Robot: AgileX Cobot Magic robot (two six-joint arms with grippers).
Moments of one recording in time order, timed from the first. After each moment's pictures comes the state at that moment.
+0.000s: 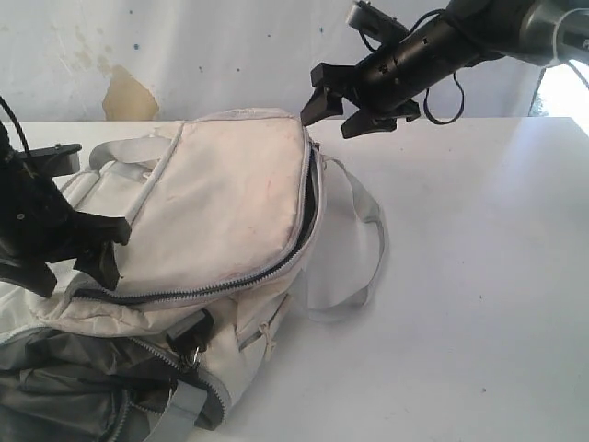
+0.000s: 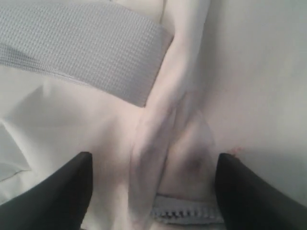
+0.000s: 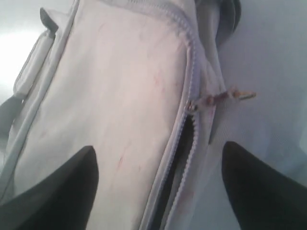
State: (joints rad) left arm -0.23 1.68 -1.06 -0.20 0.91 -0.07; right arm 0.24 2.19 -1.93 0.74 0.94 -0.39
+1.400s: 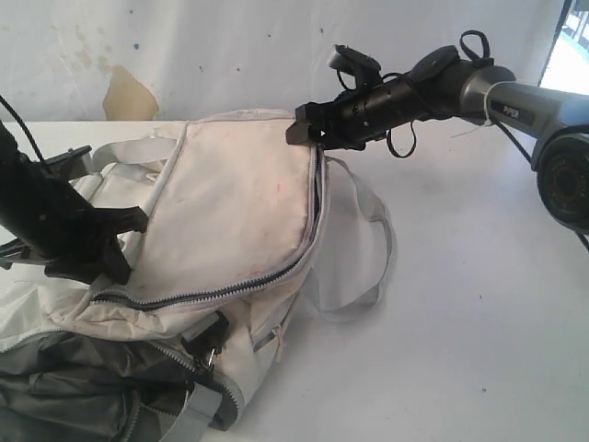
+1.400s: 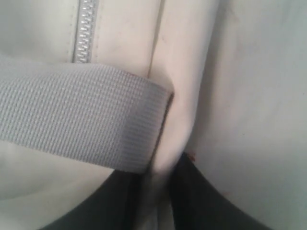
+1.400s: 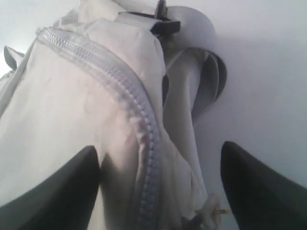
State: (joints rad) left arm -0.18 1.77 -1.06 -0.47 0.81 0.14; right arm 0.25 2.47 -2.10 0.94 0.75 -0.67
